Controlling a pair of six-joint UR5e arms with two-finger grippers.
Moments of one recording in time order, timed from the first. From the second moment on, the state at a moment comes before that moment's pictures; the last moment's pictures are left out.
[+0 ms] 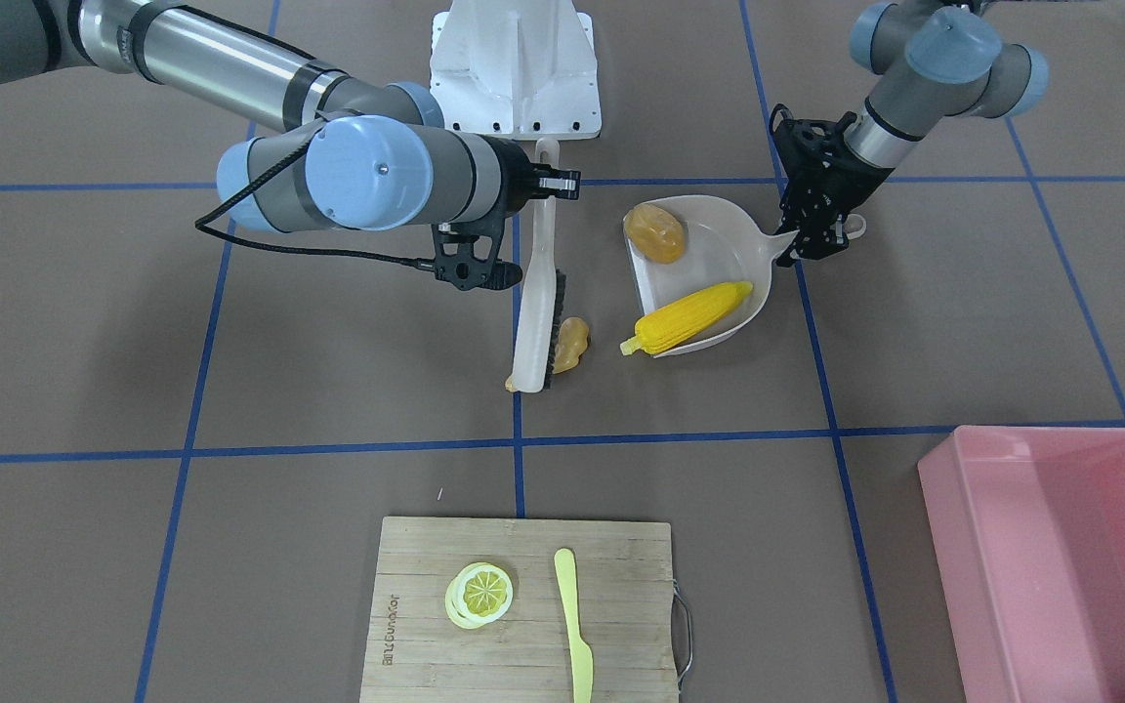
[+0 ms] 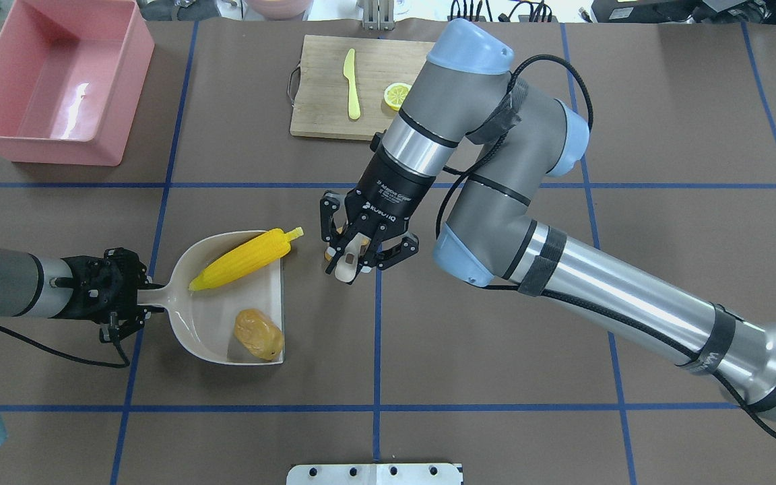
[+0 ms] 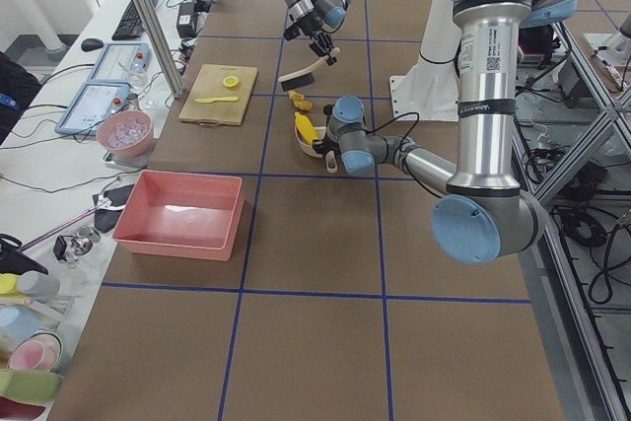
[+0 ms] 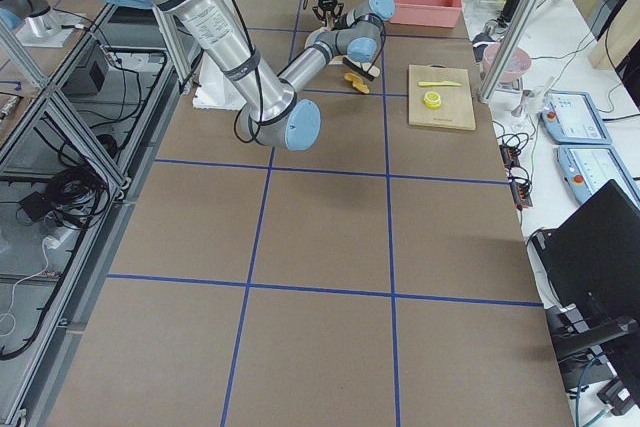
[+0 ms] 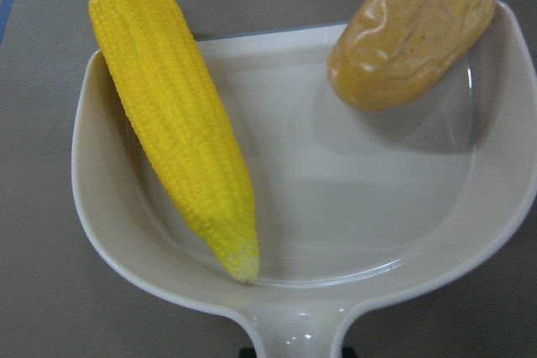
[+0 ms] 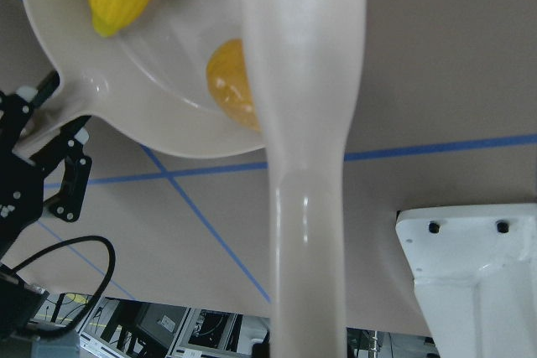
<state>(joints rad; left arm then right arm) -0.58 -1.53 -1.88 -2.36 -1.91 0.26 0.69 -0.74 1.40 -1.11 2.77 1.69</state>
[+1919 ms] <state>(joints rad) -0.59 -1.58 -1.95 -2.06 -1.91 0.07 0.66 -0.93 1.72 -1.53 2.30 0.79</state>
